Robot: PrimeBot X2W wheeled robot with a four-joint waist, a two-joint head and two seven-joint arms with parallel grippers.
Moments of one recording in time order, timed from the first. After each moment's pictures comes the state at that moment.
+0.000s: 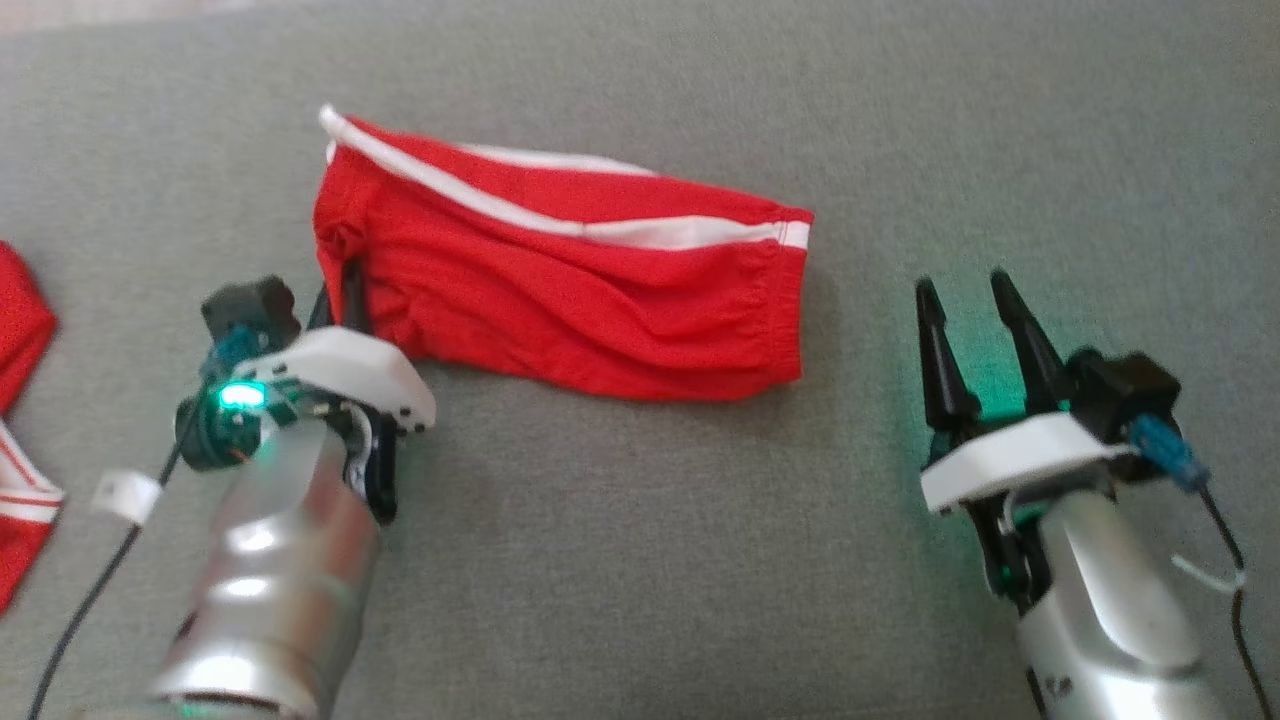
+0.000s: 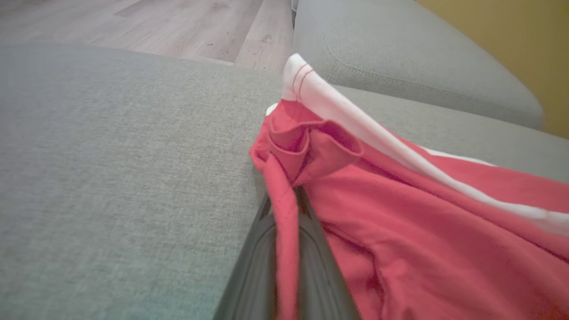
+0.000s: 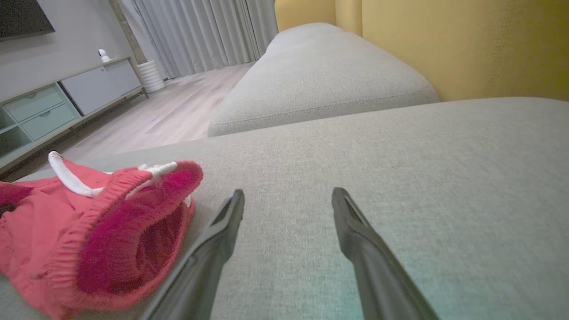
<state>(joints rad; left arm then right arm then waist) -0.82 0.02 -0.14 1.22 -0.38 -0.05 -0.25 -0.34 -0.06 0.13 0.50 0.23 0.13 -0.26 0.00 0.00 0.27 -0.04</state>
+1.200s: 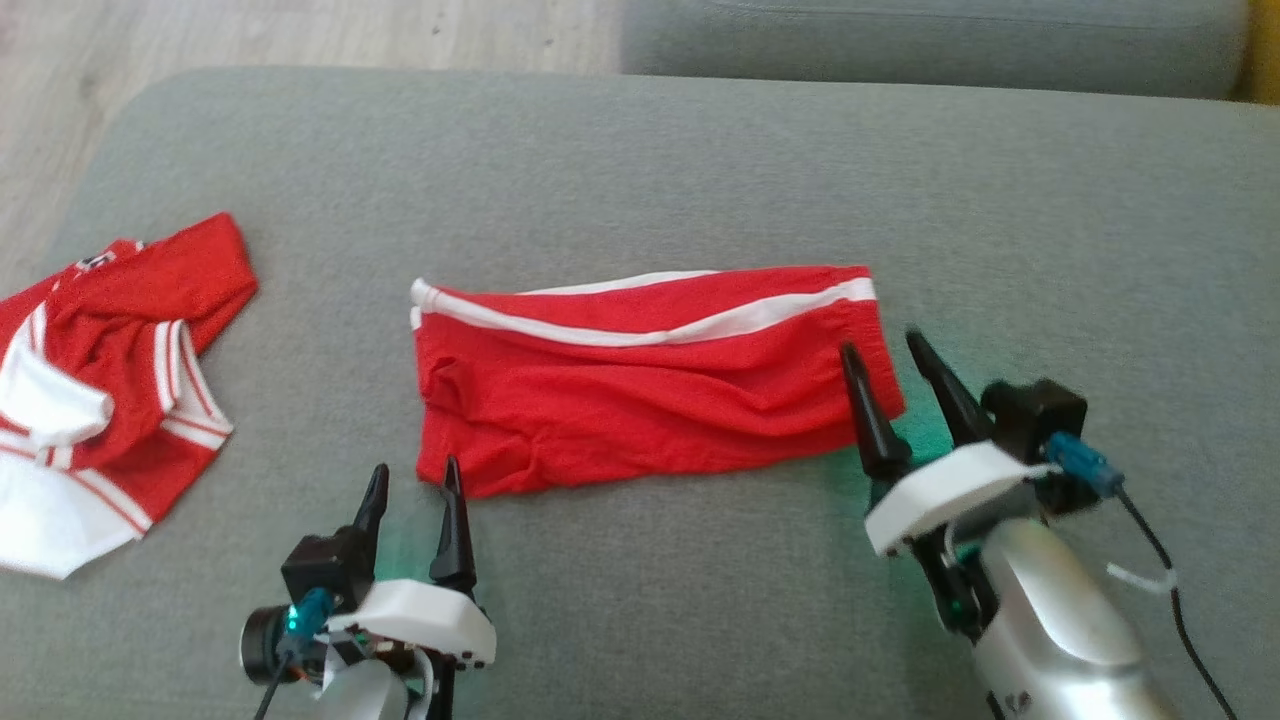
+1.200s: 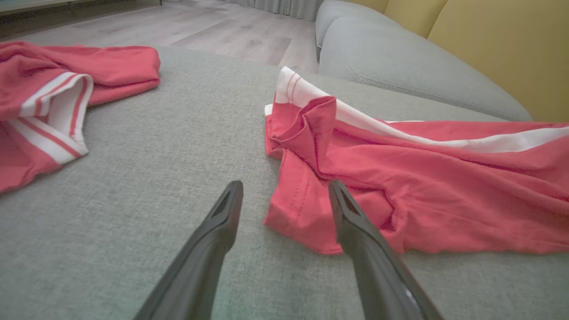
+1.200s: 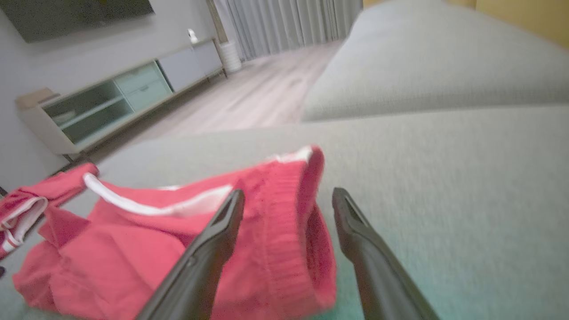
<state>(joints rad) -0.20 0.03 -0.26 0.60 -0.37 0.04 -0.25 -0.37 -0.06 0.29 0.64 0.32 0.13 -0.26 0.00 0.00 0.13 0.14</state>
